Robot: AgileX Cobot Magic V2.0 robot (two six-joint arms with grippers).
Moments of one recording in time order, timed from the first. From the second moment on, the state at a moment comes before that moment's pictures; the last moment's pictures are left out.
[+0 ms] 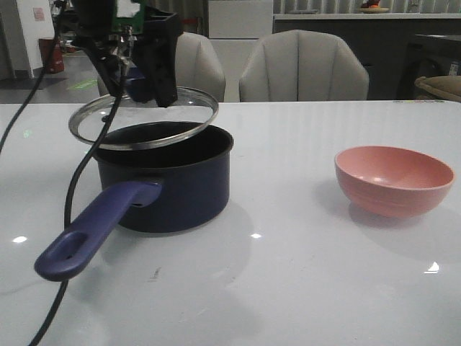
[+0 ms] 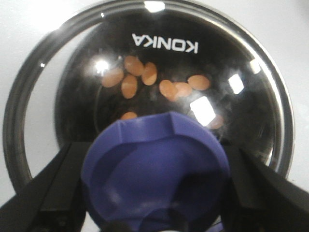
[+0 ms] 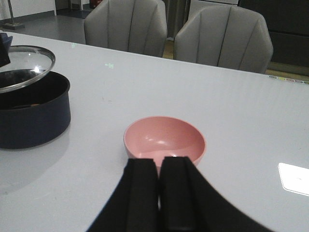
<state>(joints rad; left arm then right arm) -0.45 1.92 -1.76 -0.08 1.11 0.14 0.25 0.11 -0.15 0.13 0.22 -0.15</state>
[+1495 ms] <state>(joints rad) -0.46 2.03 -1.95 -0.07 1.20 0.14 0.25 0.11 -0.15 0.13 0.22 -0.15</state>
